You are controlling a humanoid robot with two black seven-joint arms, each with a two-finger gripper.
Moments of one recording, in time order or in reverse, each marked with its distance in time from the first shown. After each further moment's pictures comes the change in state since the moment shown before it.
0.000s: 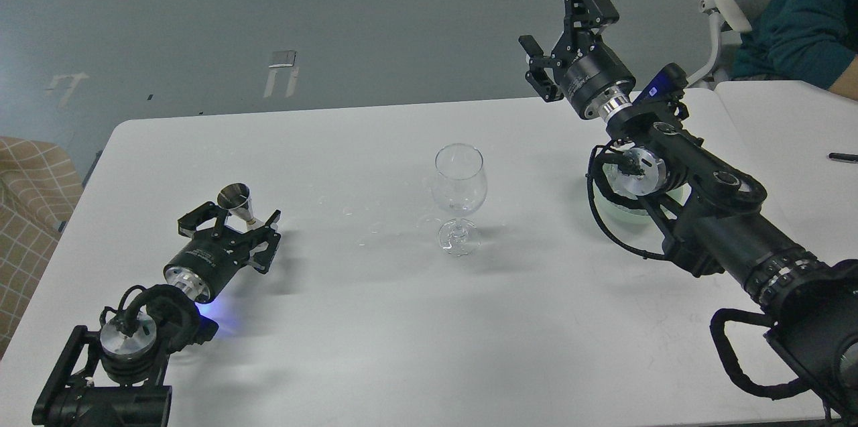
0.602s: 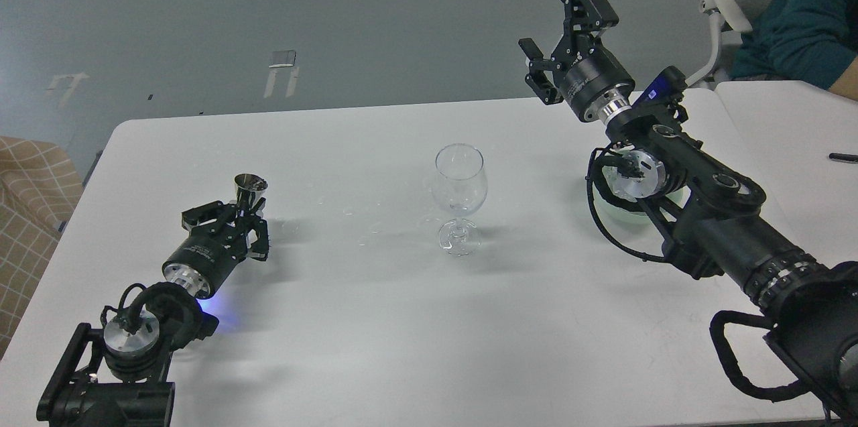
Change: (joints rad) left arm -0.008 -0.010 -0.002 0.016 -0.003 -0.018 -0.046; right arm -0.006 0.001 0.000 0.001 0.000 -0.001 0.000
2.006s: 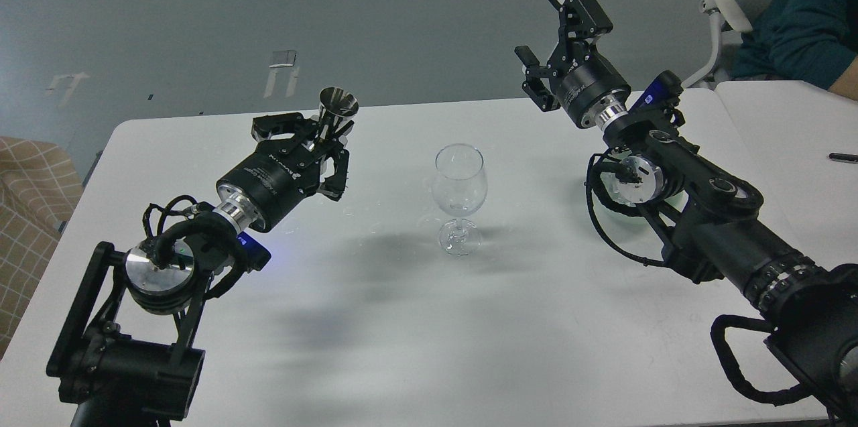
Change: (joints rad) left arm -0.022 -0.027 0.247 -0.661 0.030 0.432 0.082; right arm -0.012 -0.001 -0.025 0.002 0.000 0.000 -0.001
